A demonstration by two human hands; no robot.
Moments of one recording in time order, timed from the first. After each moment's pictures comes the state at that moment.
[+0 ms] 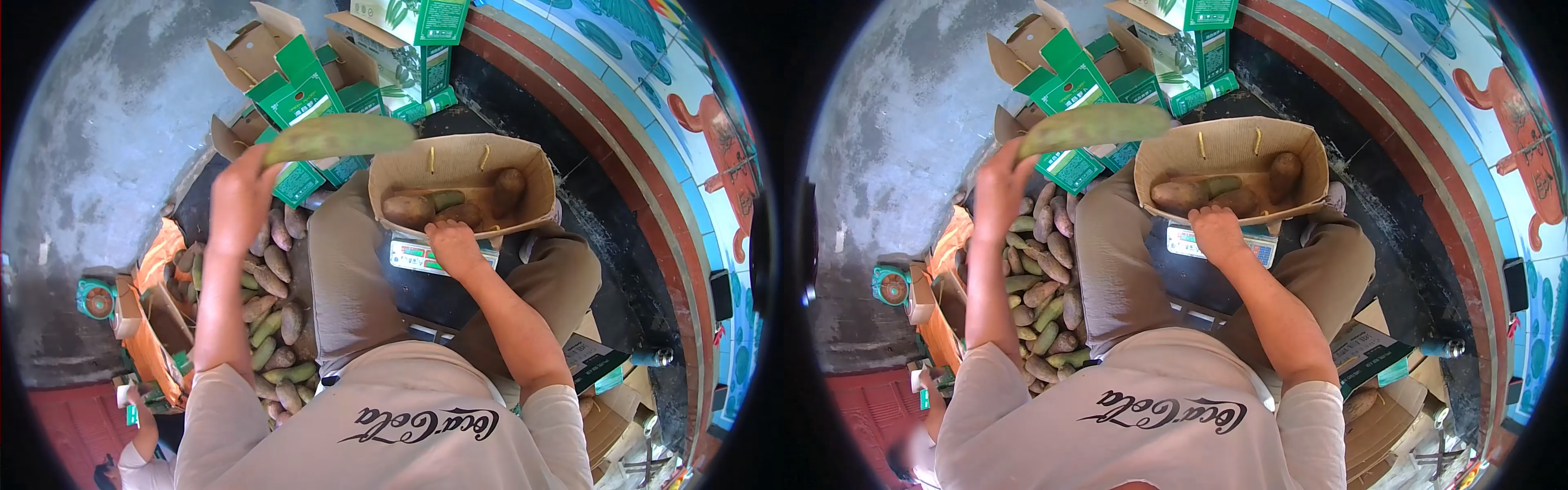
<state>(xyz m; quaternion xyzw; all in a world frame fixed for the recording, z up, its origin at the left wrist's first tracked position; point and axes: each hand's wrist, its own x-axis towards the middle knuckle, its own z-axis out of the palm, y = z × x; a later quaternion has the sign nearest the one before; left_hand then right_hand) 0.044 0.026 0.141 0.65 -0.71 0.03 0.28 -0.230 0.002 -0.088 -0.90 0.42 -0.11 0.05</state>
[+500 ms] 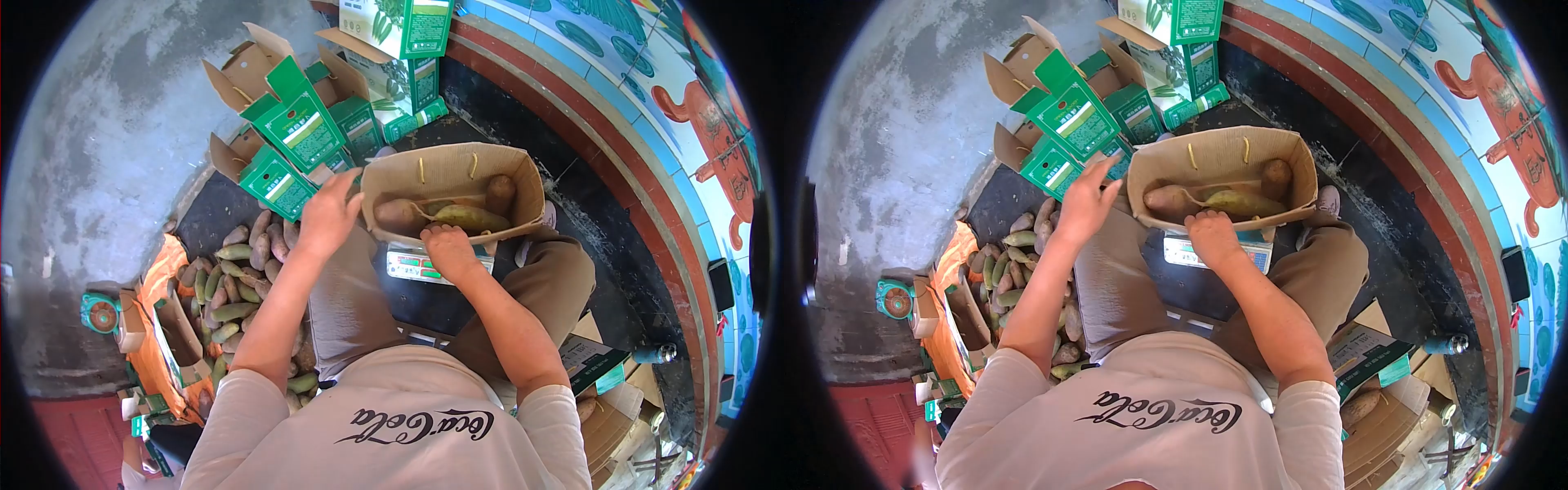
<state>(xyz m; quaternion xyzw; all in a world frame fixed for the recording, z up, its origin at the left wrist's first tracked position) -0.020 0.000 0.051 0.62 -0.74 -0.05 0.25 -0.238 -0.003 -0.086 -0.89 0.43 -0.12 0.06</state>
